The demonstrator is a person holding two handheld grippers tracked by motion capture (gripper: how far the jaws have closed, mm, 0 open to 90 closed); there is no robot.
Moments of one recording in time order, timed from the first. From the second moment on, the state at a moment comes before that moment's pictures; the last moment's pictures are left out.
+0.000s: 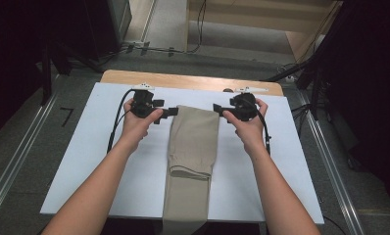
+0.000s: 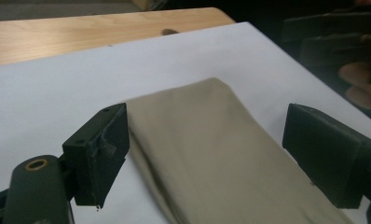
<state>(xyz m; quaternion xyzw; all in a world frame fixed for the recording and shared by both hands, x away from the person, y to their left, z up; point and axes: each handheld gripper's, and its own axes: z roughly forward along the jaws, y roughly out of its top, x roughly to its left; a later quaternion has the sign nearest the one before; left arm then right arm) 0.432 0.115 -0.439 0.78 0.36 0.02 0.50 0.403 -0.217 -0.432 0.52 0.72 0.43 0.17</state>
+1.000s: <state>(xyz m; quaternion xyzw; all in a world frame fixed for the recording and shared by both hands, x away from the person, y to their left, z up) 0.286 0.111 -0.507 0.84 0.30 0.03 0.45 0.236 -0.159 -0.512 0.41 0.82 0.39 0.11</state>
